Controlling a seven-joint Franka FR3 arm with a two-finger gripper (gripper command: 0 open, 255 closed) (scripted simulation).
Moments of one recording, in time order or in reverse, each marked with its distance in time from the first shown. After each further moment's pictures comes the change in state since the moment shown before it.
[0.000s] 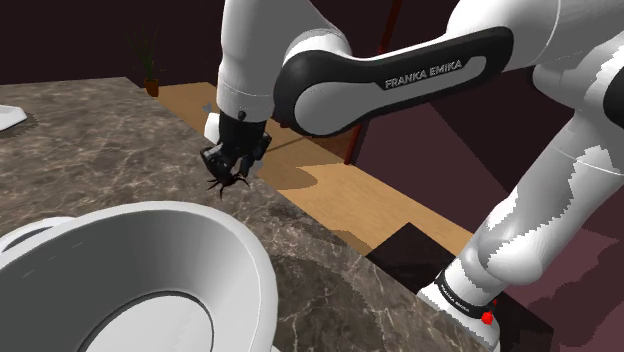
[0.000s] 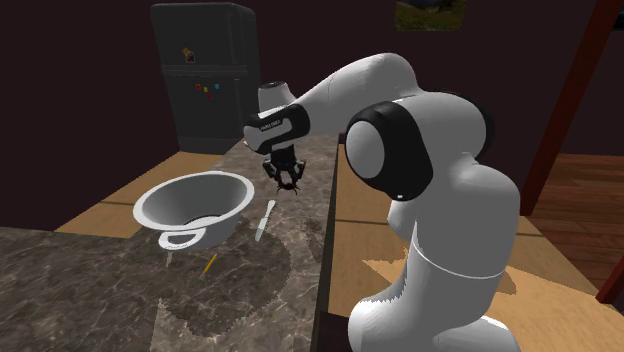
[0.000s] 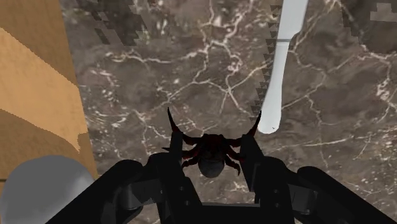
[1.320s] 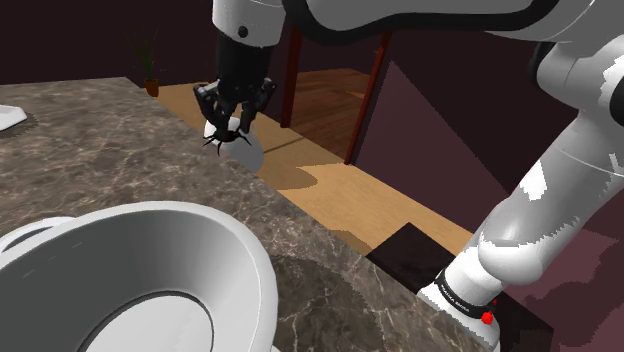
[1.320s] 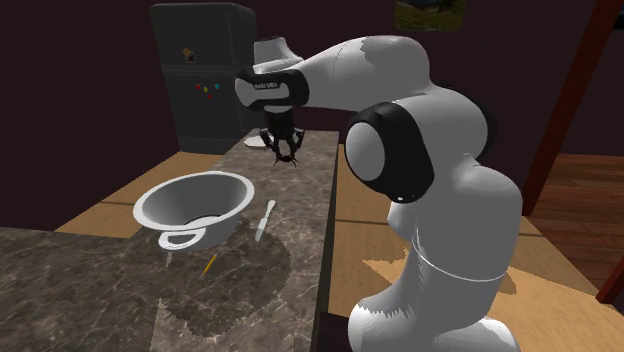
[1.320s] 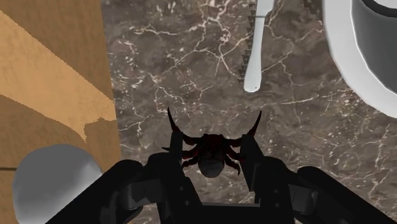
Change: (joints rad) arm 0.003 -0.017 0.004 0.253 0.033 -0.261 -0.050
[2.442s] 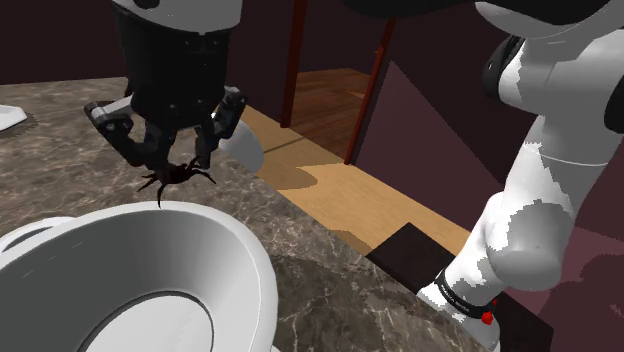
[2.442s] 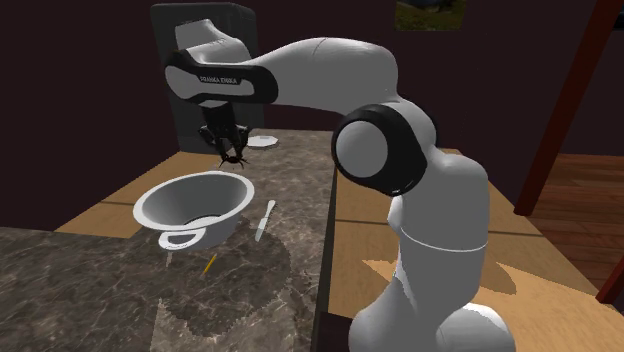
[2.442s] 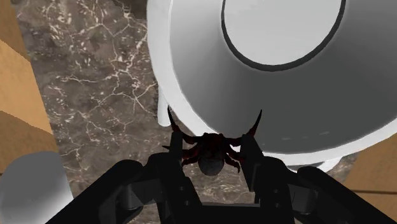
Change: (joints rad) arm 0.259 0.202 0.148 0.273 -0.199 -0.216 0.360
